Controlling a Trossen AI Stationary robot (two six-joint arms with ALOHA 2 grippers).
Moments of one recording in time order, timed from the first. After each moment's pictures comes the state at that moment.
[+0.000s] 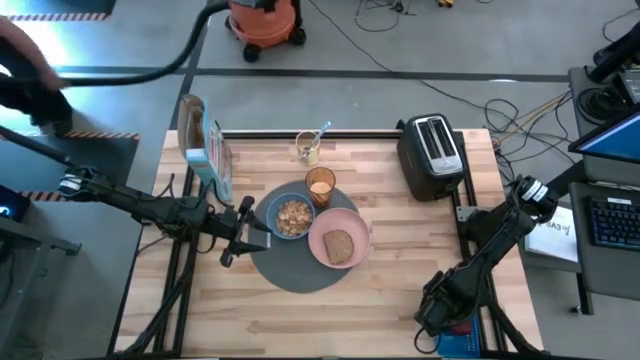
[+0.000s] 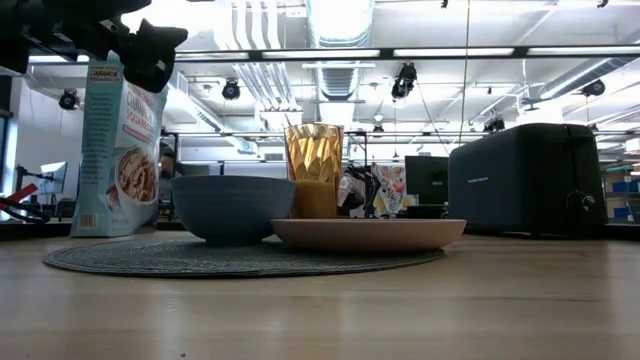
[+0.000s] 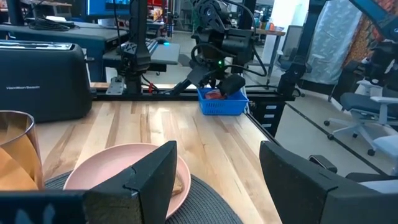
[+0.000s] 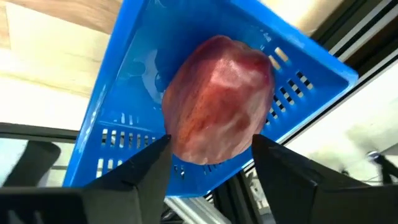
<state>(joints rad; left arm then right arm) -0.25 0.72 0.27 0.38 0.01 -0.11 0.85 1.61 1.00 -0.88 -0.60 1.99</state>
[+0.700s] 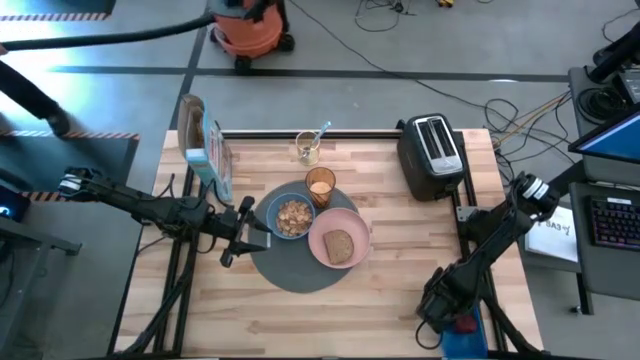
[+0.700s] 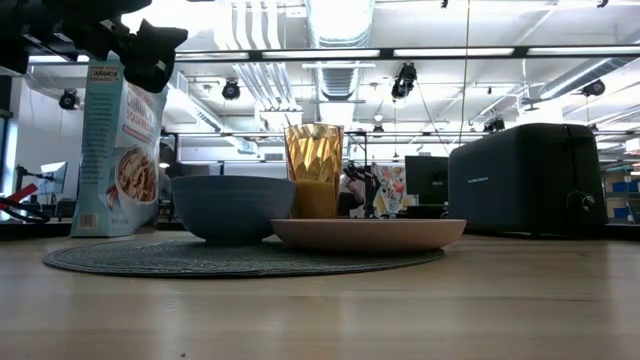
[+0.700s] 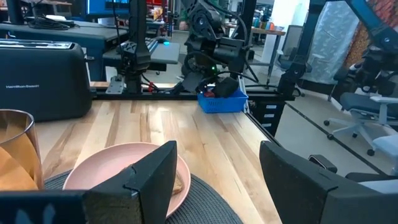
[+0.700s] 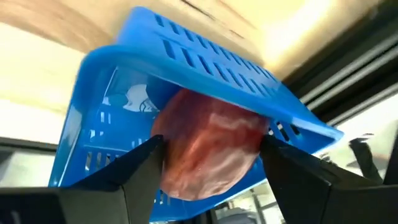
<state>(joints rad) -0.25 0.72 0.27 0.38 0.01 -0.12 0.85 1.60 0.88 -0.81 -0.62 1.84</state>
